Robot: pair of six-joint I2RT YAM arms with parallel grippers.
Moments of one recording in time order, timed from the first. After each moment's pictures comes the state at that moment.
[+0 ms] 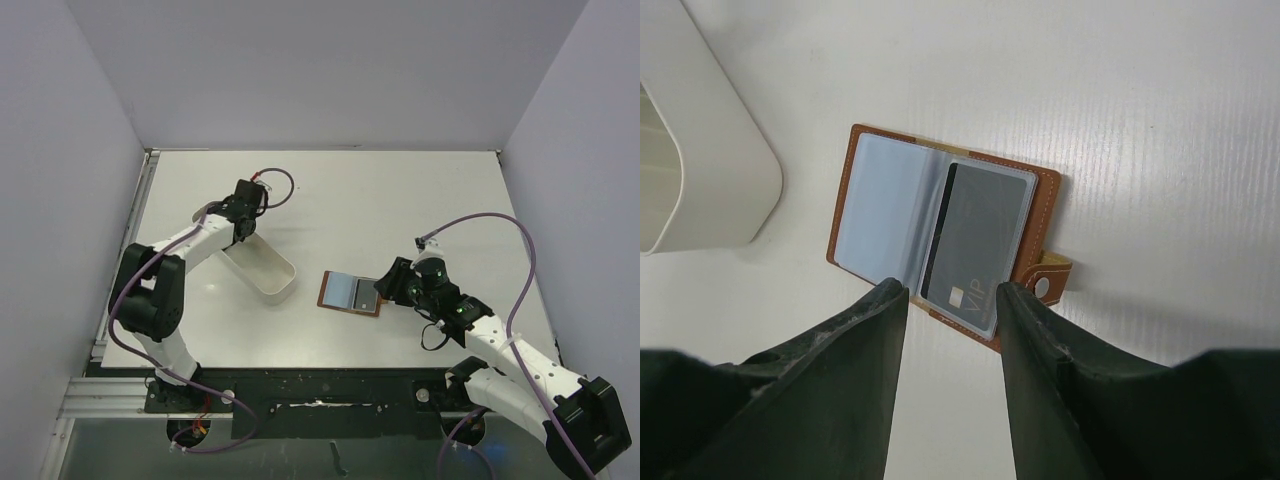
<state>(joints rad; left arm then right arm) -0.38 1.76 1.18 -0.35 -0.58 0.30 0.52 0.89 0.43 -0.17 0.01 0.68</state>
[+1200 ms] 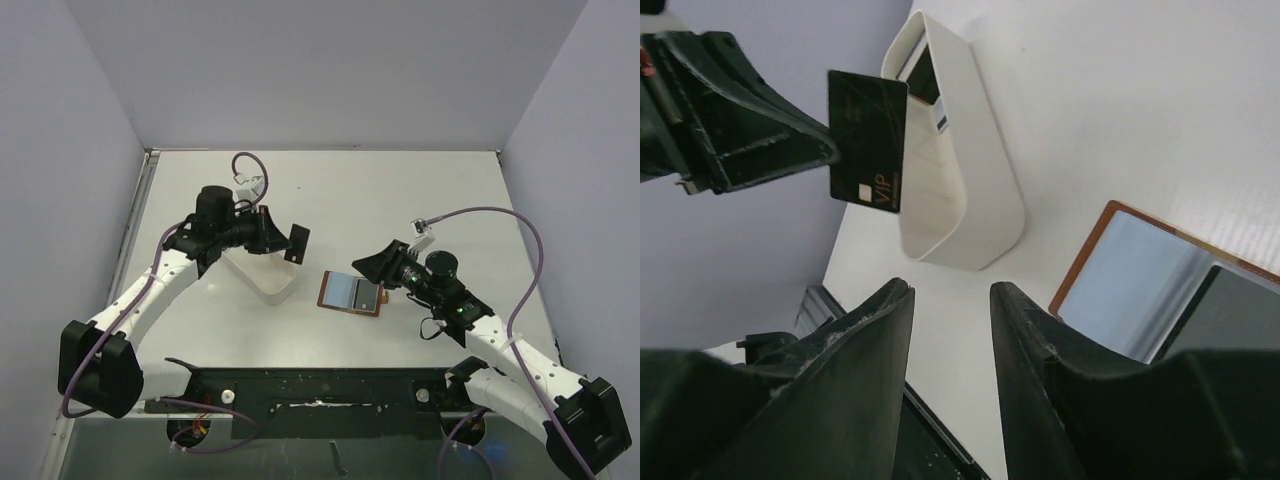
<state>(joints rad) -0.37 1.29 1.00 -0.31 0.53 -0.41 0.52 0.88 0.43 0.20 -0.25 0.84</state>
